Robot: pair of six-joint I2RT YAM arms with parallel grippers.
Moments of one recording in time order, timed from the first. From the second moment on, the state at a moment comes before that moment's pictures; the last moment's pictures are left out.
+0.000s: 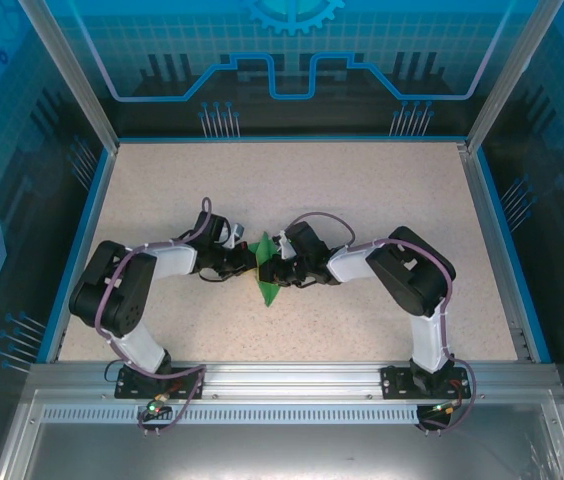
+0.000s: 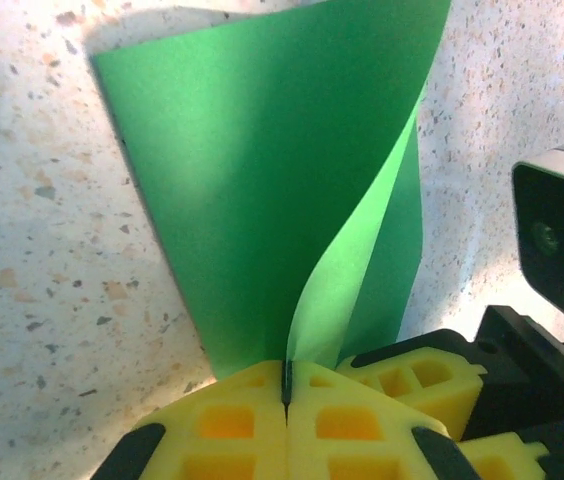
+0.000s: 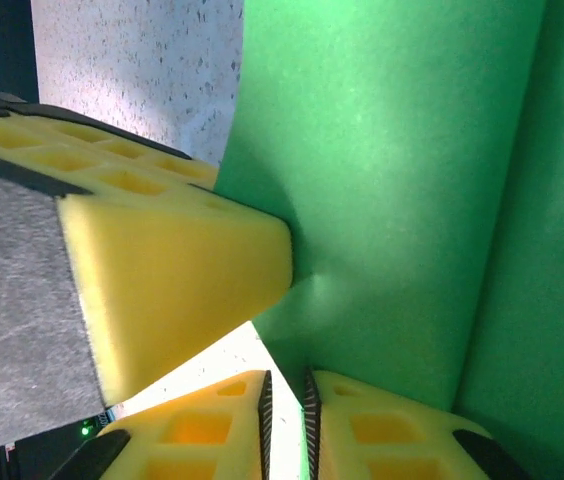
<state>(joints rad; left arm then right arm) -0.28 1.68 0.73 -0.07 0.59 -0.65 0.75 1.98 0.96 0.24 -0.55 0.87</state>
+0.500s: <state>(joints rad) -0.28 1.71 0.75 -0.11 0.57 -0.61 0.75 1.90 0.92 0.18 -0.50 0.85</state>
